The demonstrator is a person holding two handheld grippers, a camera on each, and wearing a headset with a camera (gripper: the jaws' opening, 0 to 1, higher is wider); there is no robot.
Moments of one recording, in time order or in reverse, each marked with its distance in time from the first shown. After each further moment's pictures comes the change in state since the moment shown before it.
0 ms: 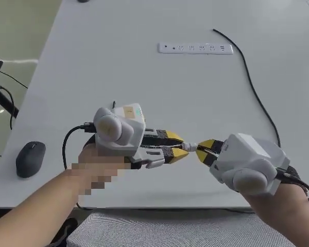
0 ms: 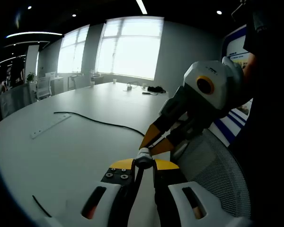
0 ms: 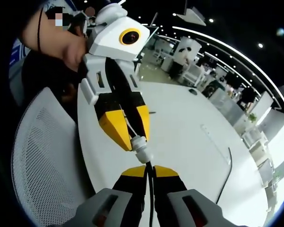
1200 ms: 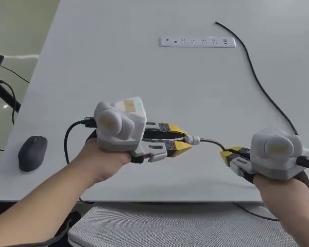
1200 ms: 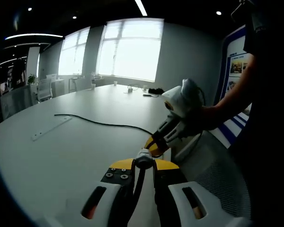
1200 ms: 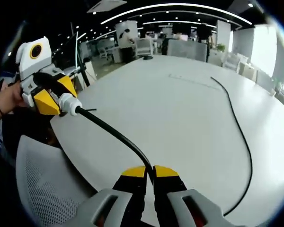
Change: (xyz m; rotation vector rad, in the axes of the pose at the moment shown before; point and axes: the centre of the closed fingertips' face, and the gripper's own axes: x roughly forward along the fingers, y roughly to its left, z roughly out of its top) left arm 0.002 -0.001 0.006 0.004 -0.020 0.013; right arm 0.010 -0.023 -0.100 0.658 0.115 -0.083
